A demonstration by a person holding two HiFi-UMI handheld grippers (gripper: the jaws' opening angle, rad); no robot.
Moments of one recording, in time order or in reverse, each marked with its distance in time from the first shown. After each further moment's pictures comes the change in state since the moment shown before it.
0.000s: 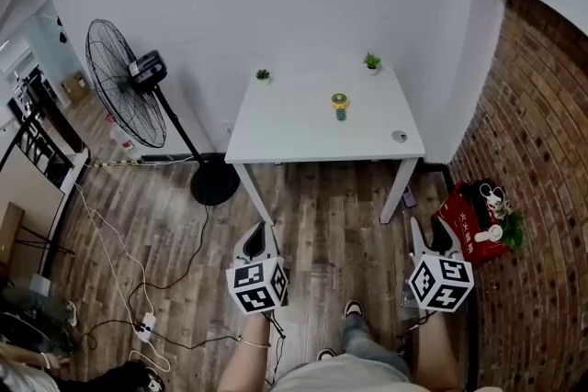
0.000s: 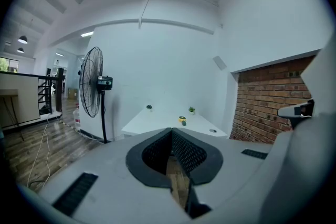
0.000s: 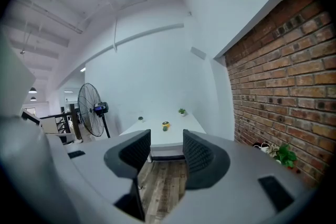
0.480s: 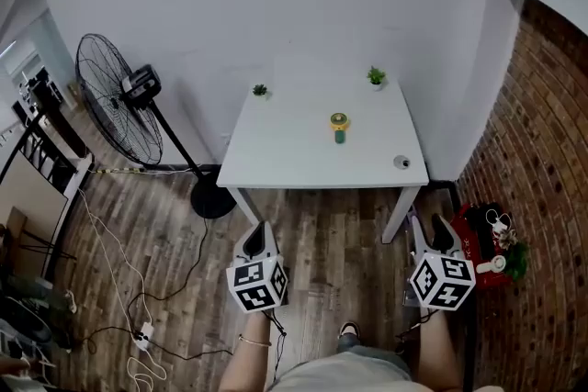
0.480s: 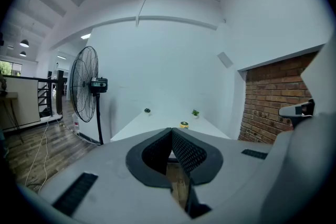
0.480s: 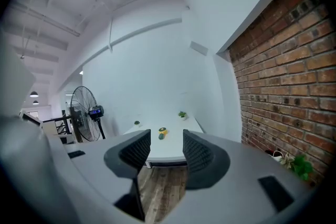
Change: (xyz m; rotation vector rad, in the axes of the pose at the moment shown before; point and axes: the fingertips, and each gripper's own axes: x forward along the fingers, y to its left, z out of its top) left arm 0.103 -0.022 0.035 0.006 -0.009 0.044; right arm 0.108 -0.042 0.041 0.018 -0.001 0.040
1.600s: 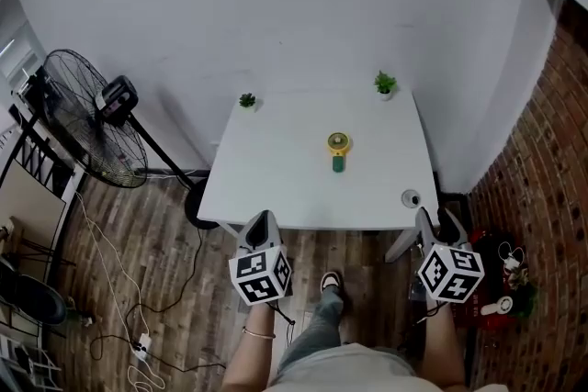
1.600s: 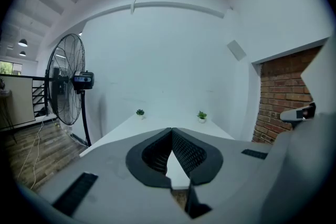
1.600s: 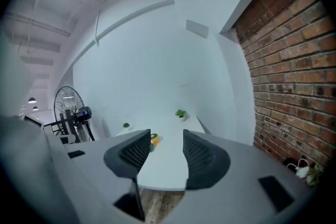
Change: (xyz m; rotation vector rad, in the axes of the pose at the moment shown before) left arm 0.198 -0.019 0.025 -0.008 0.016 0.025; right arm 0.196 -0.061 0.023 0.049 0.054 0.025
